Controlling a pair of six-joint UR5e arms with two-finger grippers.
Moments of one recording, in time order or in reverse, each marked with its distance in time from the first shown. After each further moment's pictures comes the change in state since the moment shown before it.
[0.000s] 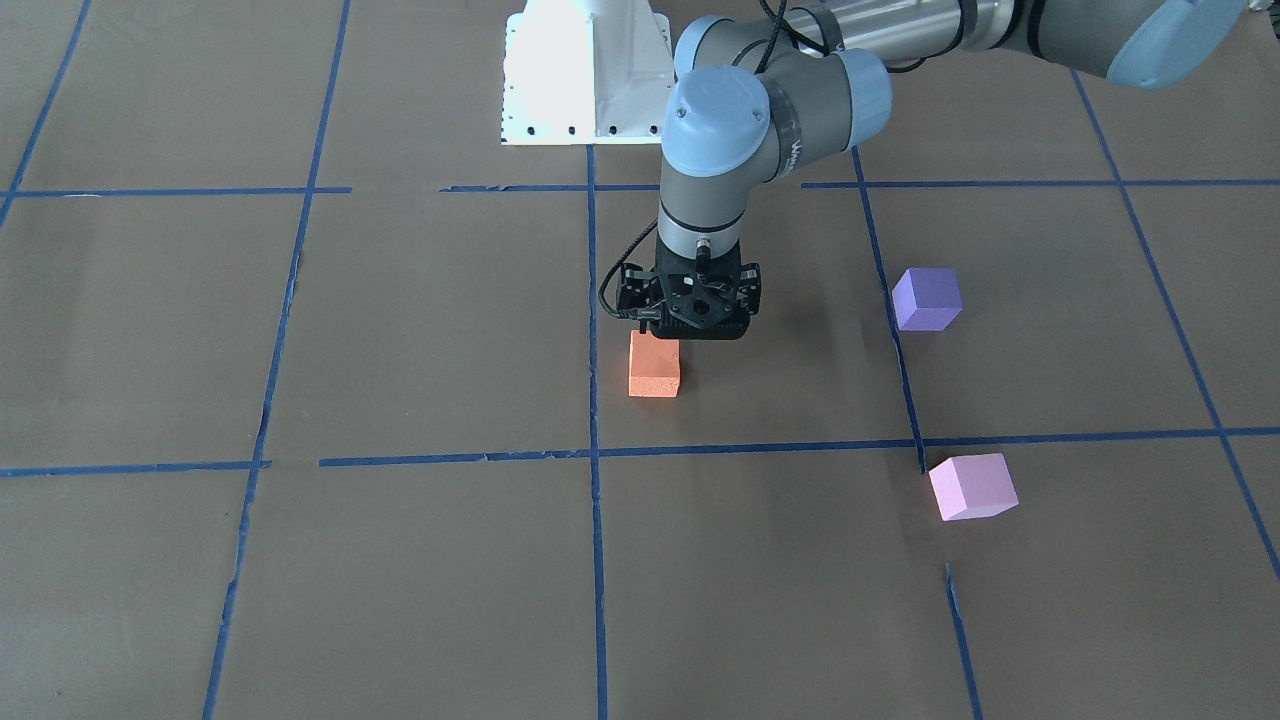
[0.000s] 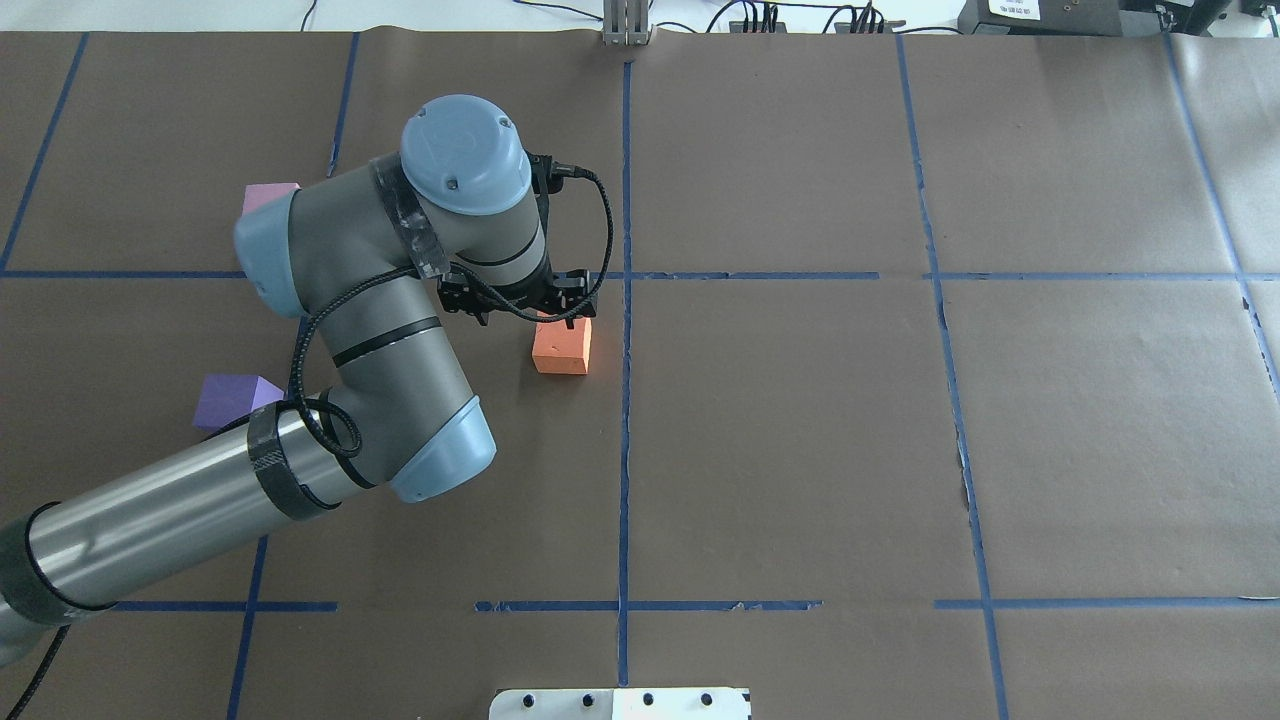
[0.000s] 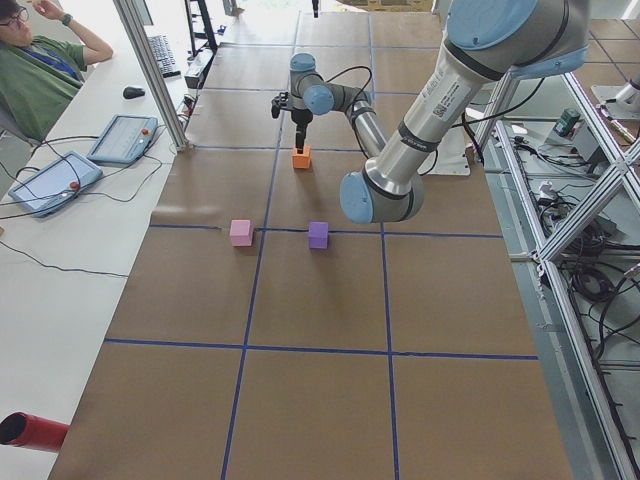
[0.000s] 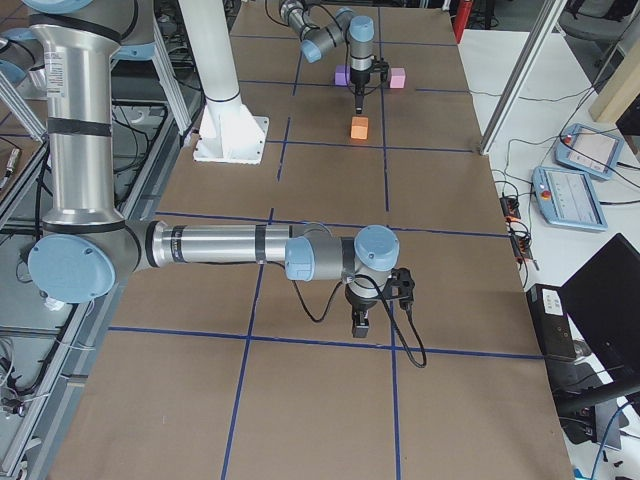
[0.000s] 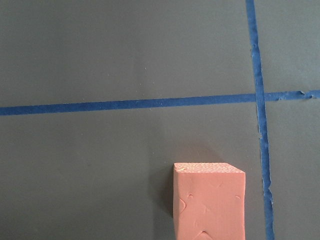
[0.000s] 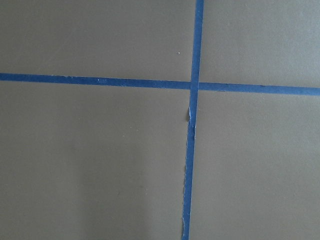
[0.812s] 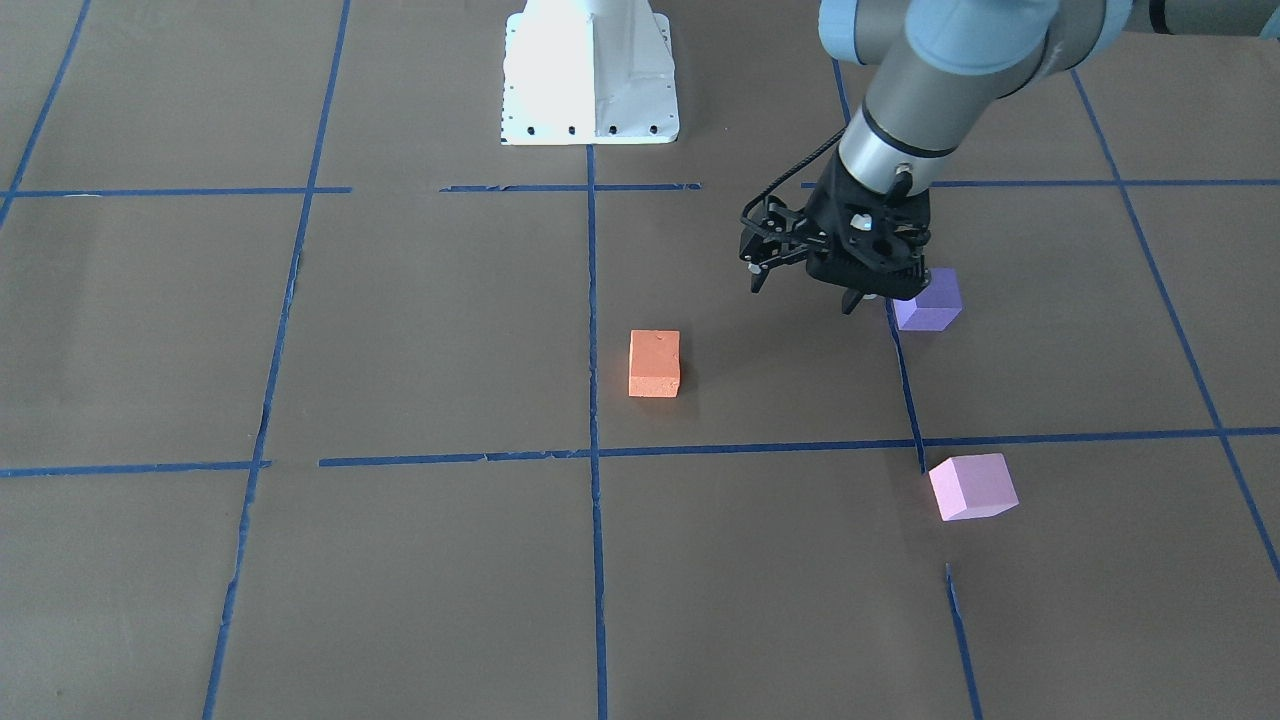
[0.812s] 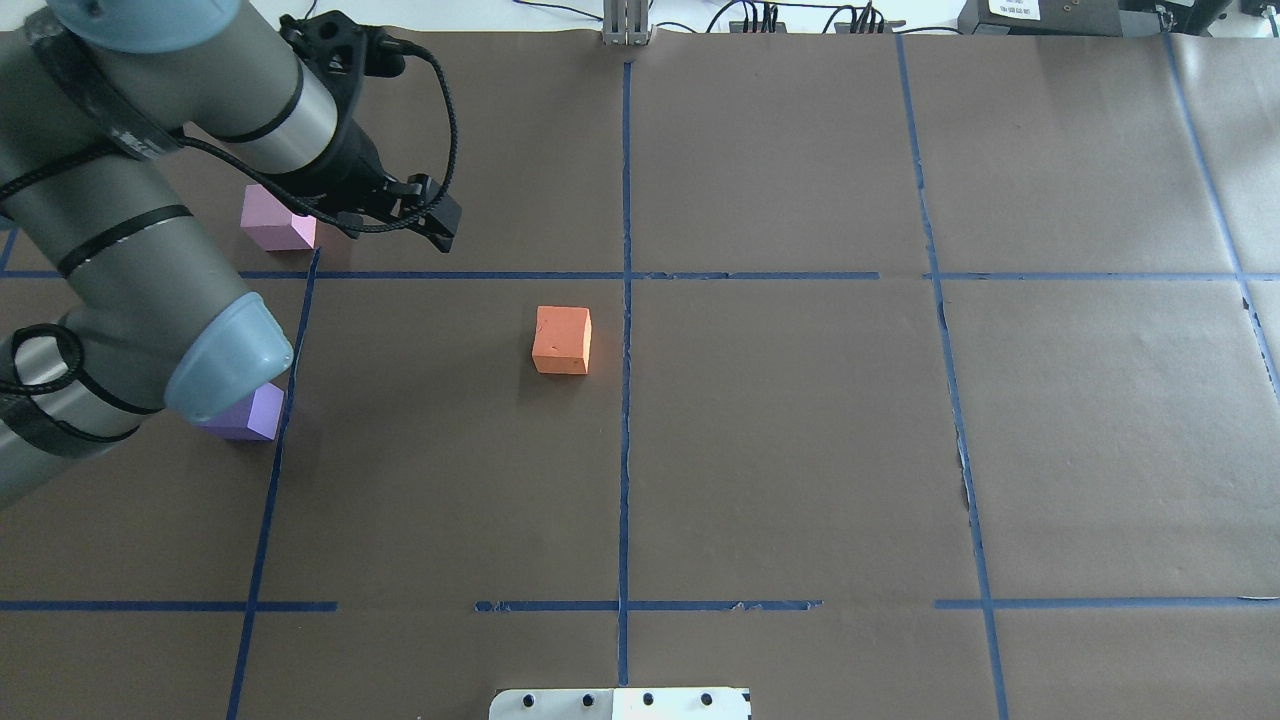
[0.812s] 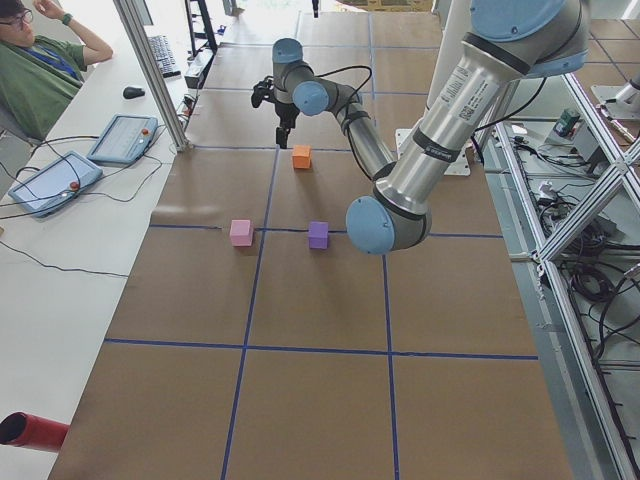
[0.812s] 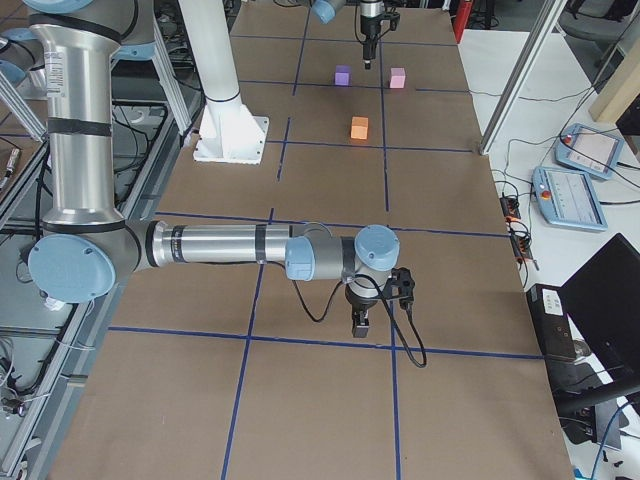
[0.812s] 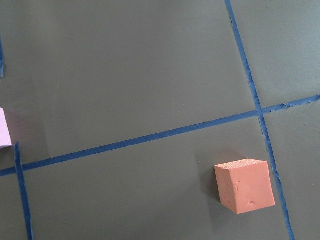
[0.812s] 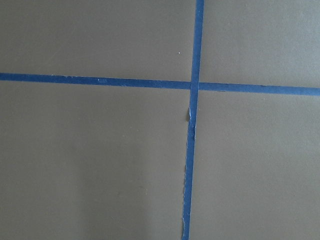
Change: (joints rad) left arm -0.191 0.168 -0.279 0.021 -0.164 0.247; right arm -0.001 0.000 0.000 0.000 -0.001 0.000
